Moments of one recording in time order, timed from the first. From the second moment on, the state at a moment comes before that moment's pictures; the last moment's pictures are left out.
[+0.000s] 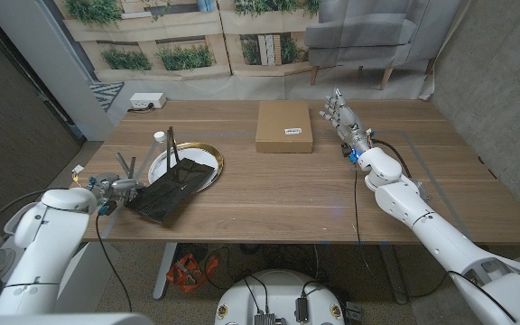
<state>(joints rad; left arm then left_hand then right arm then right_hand) 1.31 0.38 -0.36 -2.05 0.28 0.82 -0.37 1.21 0.09 0.43 -0.15 0.17 1.01 0.11 0.35 0.31 1.09 -0.05 0.41 0.54 1.27 -0.20 0.44 0.37 0.73 -0.08 0.95 0.18 -0.79 -0.45 -0.40 -1.36 0.54 0.30 0.04 0.31 0.14 -0.06 0.12 0.36 0.11 0.05 0.19 0.18 0.07 0.03 0.18 0.17 0.07 0.01 0.20 0.18 0.28 -0.03 0.19 0.17</state>
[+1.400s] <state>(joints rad) 1.29 0.41 -0.36 -2.06 0.25 0.82 -0.40 1.06 0.02 0.33 -0.12 0.17 0.73 0.12 0.20 0.28 0.88 -0.01 0.25 0.47 1.03 -0.17 0.32 0.30 0.64 -0.04 0.91 0.17 -0.77 -0.43 -0.39 -1.31 0.55 0.31 0.05 0.31 0.14 -0.06 0.12 0.36 0.11 0.05 0.19 0.18 0.07 0.03 0.18 0.17 0.07 0.01 0.20 0.18 0.28 -0.03 0.19 0.17</state>
